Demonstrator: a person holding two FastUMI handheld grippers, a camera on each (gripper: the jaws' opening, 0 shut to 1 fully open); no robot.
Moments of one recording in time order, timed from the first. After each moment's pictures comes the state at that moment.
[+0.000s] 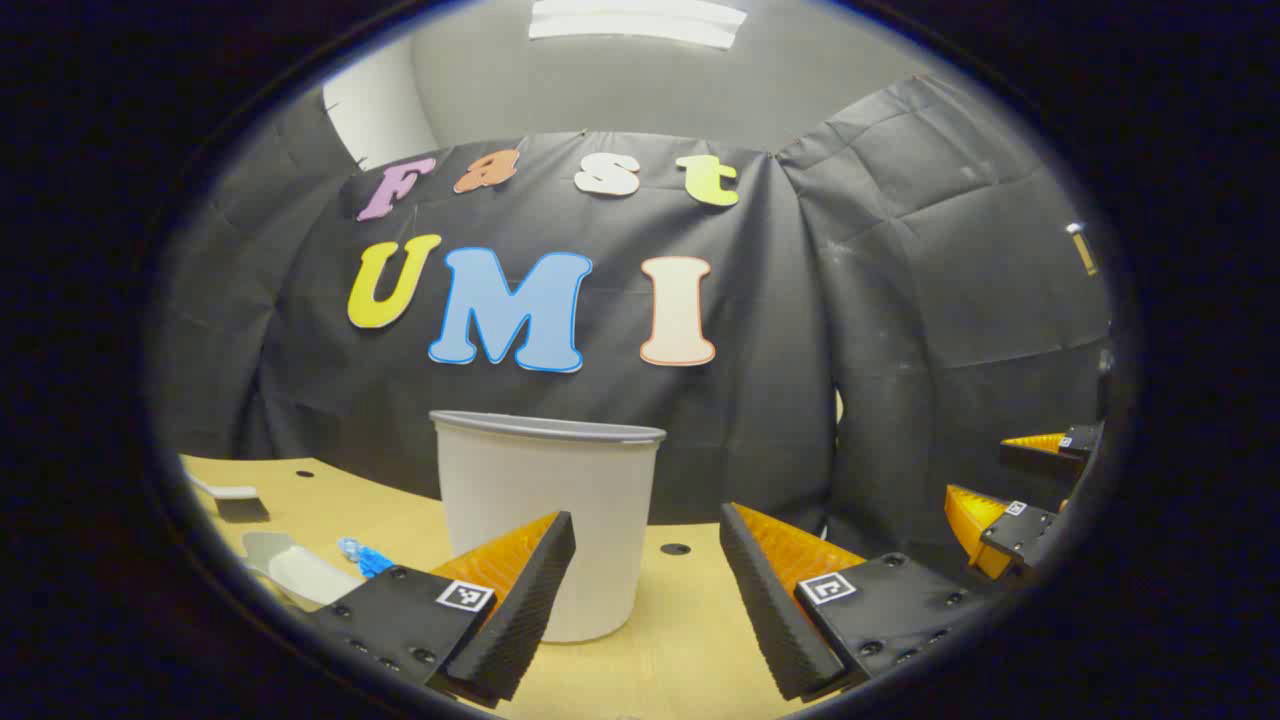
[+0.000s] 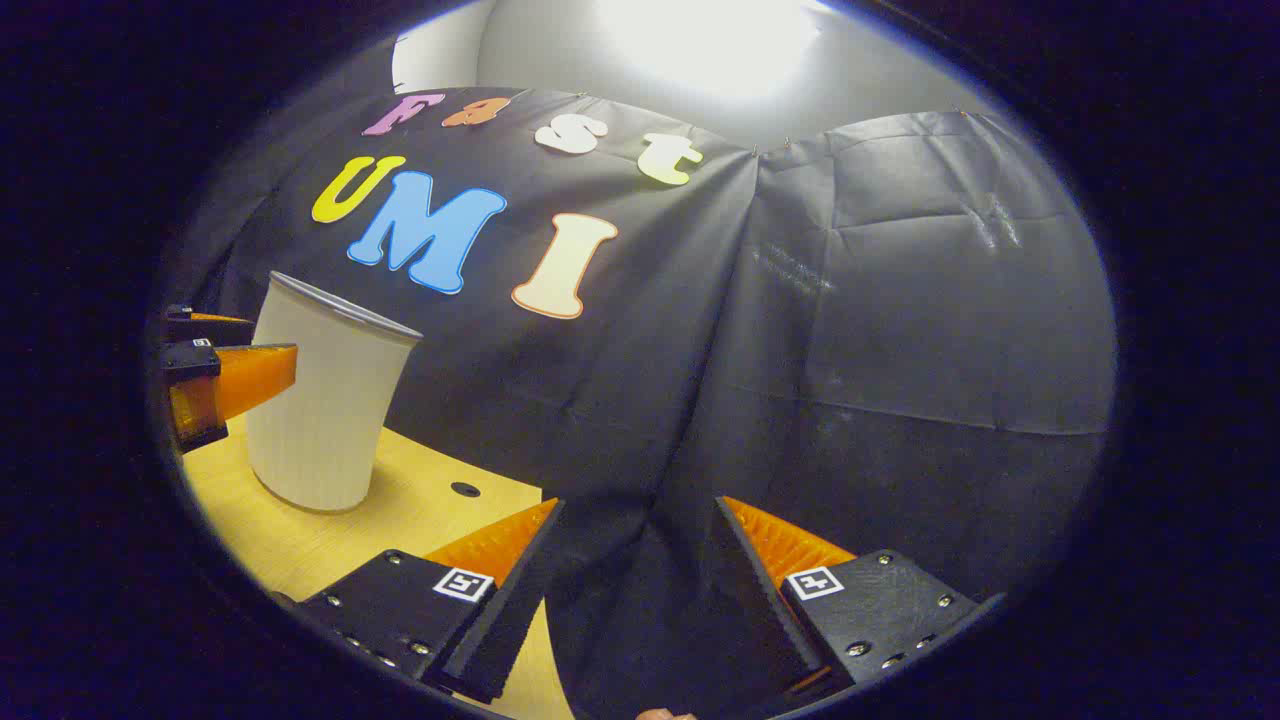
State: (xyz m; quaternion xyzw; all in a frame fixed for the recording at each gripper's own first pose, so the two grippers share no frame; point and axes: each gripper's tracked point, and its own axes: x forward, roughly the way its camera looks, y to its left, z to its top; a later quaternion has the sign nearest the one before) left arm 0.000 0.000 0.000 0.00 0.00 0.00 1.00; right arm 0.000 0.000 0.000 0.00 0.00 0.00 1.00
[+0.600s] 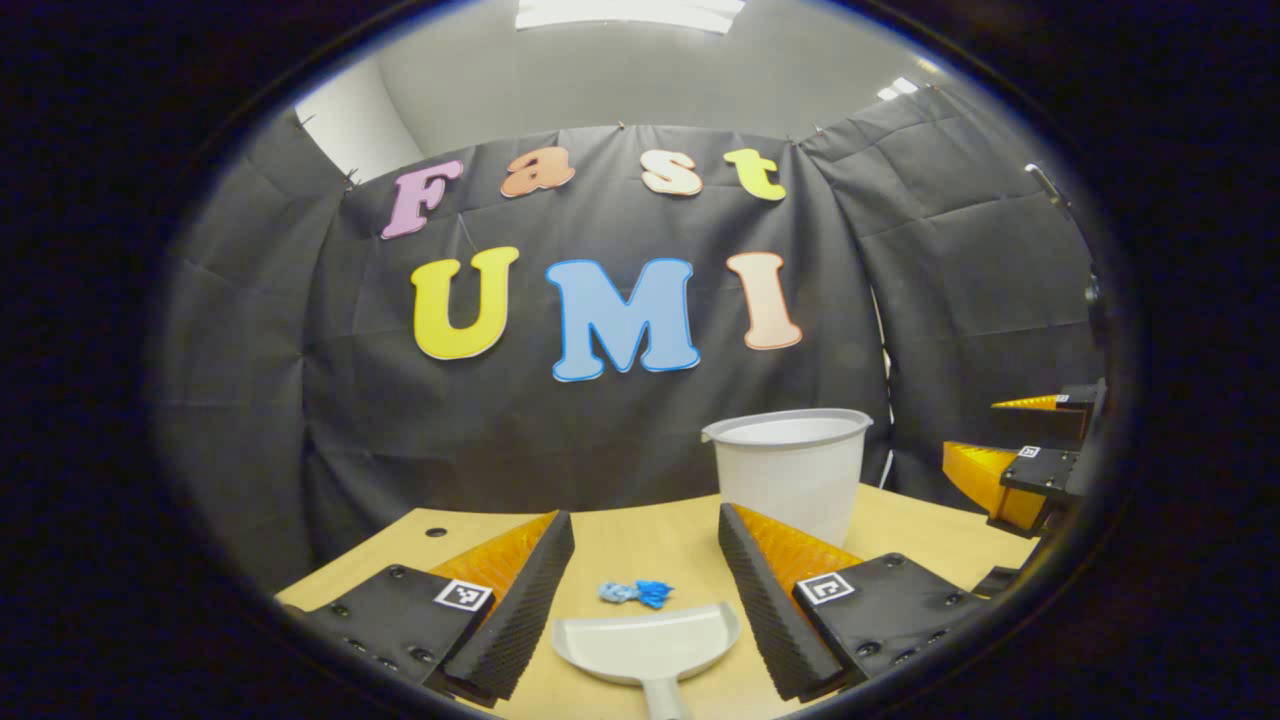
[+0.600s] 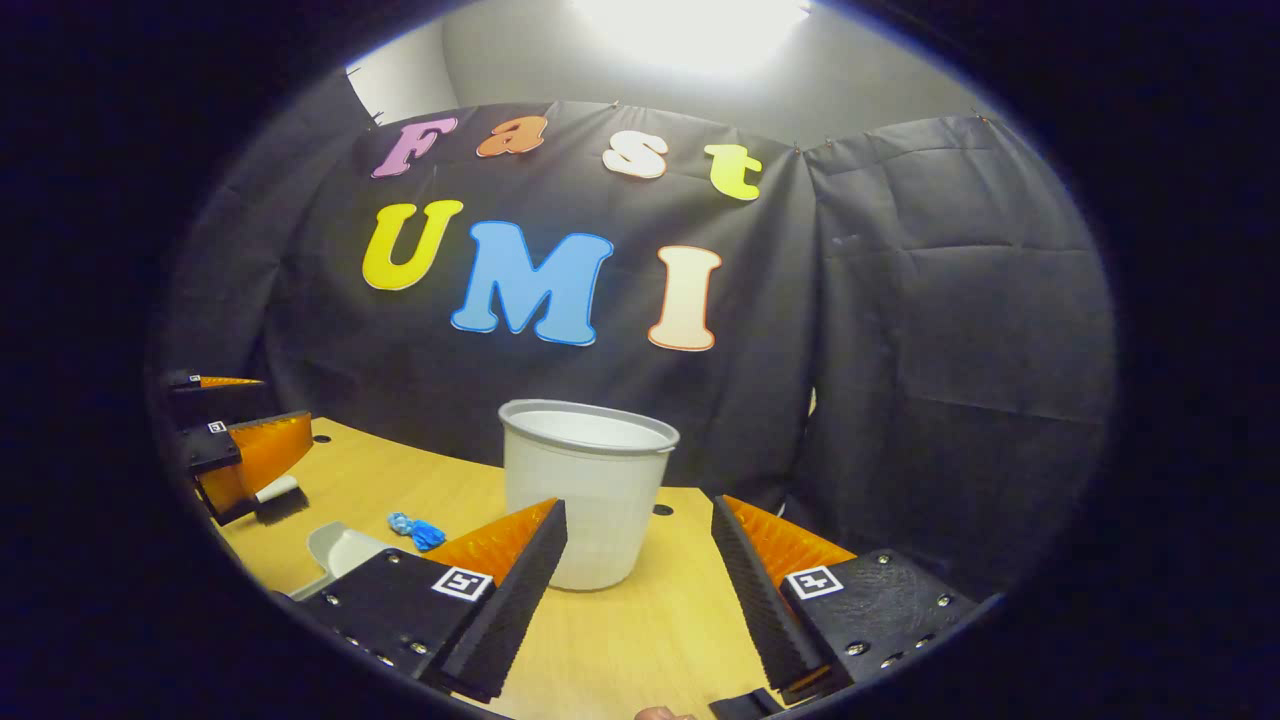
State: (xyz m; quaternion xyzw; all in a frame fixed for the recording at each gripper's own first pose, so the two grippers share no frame) left arm -0.125 0.344 0.121 0.08 0.07 0.01 0.99; right arm -0.128 0.273 0.173 0.10 0.05 0.08 0.99
